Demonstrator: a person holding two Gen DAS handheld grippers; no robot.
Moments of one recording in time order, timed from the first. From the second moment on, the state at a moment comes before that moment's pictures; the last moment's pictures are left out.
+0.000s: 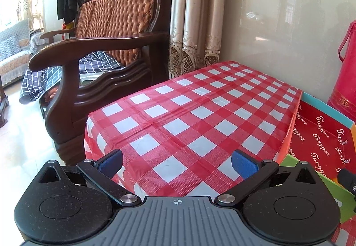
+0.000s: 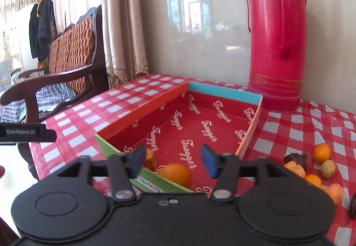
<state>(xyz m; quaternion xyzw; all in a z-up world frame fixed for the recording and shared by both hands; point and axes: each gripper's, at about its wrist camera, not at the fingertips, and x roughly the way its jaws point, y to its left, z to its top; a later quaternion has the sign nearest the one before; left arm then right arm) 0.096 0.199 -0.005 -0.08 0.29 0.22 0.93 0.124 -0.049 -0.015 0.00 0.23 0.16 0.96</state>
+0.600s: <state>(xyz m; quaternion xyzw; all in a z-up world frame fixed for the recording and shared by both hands) 0.085 0.077 0.020 -0.01 0.24 0.05 0.97 0.059 -0.181 0.021 0.00 0.12 -0.11 0.99</state>
